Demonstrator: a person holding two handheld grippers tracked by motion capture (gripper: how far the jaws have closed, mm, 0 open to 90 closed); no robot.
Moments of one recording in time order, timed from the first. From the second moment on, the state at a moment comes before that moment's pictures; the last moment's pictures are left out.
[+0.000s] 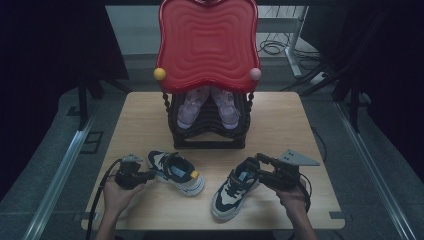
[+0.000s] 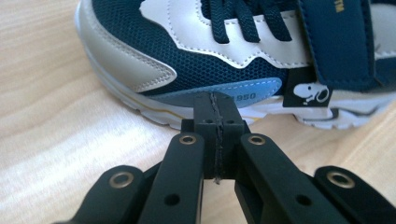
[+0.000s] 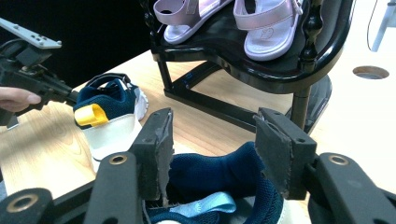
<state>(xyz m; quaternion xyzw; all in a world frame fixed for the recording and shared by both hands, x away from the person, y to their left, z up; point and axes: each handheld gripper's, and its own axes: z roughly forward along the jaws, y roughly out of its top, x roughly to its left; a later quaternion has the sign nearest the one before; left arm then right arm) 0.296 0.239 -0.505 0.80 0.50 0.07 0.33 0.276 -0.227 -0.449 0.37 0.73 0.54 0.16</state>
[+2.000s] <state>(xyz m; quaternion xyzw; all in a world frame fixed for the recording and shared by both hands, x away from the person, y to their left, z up) 0.262 0.245 -0.453 0.77 0.44 0.11 0.46 0.283 -0.194 -0.443 0.34 0.78 0.51 0.13</state>
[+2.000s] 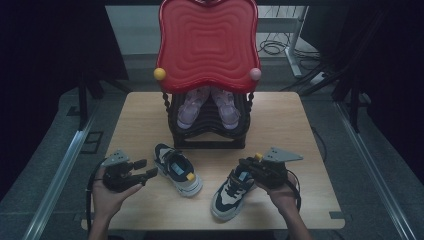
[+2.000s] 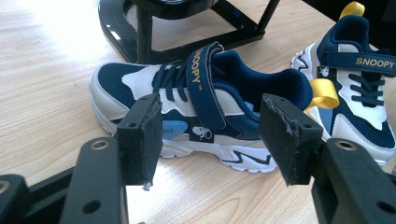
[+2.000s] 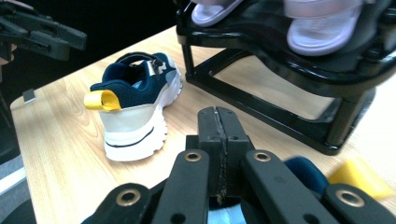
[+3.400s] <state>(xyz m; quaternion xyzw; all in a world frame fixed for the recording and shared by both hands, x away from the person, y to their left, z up) 0.261 0.243 -0.448 0.77 0.44 0.12 0.45 0.327 -0.060 -0.454 0.30 0.86 0.41 0.06</state>
